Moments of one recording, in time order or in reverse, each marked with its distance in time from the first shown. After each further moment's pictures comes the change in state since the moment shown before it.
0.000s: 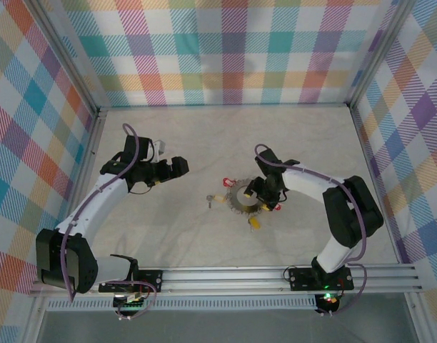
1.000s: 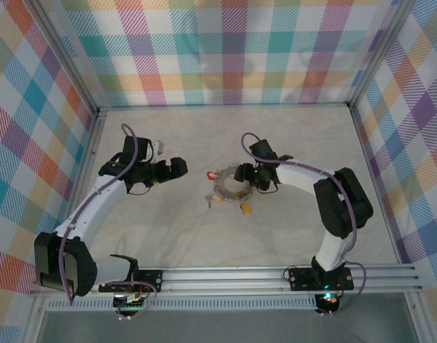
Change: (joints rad) left arm 0.000 -0.019 -0.001 -0.019 -0.022 0.016; right arm 0.000 0.094 0.098 0.226 0.094 -0.319
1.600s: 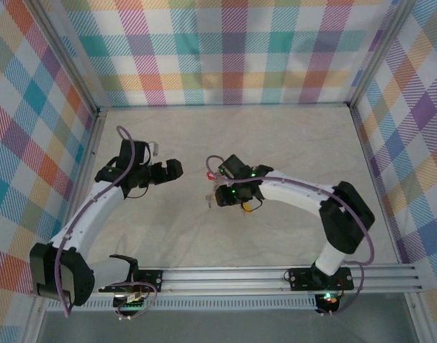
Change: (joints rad) left arm 0.000 -0.096 -0.051 0.011 -0.148 0.022; right arm 0.333 -0.058 0.081 -0.205 0.037 -0.192
